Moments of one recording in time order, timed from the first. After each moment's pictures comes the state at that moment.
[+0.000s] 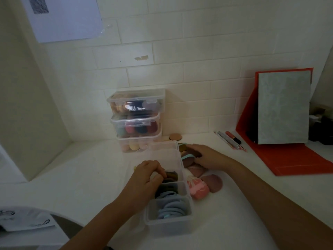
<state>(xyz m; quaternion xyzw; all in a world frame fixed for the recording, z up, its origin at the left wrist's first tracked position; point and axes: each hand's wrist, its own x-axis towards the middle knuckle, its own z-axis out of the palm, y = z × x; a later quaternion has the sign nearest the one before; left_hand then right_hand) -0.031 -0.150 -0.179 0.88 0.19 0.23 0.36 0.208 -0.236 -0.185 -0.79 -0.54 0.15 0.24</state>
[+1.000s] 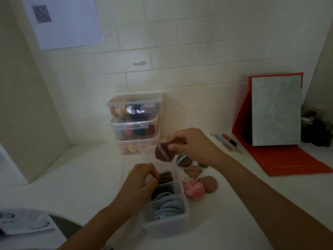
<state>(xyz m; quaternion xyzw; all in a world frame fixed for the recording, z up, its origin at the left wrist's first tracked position) -0.041 -0.160 -0.172 0.89 0.20 0.26 0.33 0.137 -0.252 -0.106 -0.71 -0.57 0.07 0.40</state>
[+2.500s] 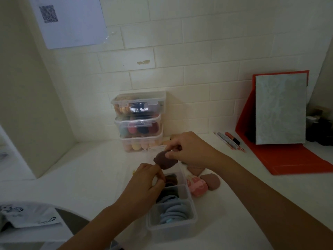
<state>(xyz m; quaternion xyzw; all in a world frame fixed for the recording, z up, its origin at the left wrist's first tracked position) -0.047 -0.180 -0.162 0.92 0.20 0.23 0.23 0.115 -0.253 -0.104 -0.72 -0.62 0.06 0.30</state>
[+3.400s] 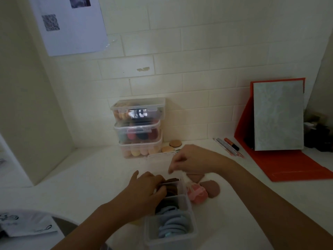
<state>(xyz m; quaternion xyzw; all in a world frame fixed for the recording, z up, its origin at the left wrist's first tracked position) -0.040 -0.171 -0.144 0.97 0.21 0.02 0.12 0.129 -0.261 -0.102 -0.72 -0.64 0.17 0.21</state>
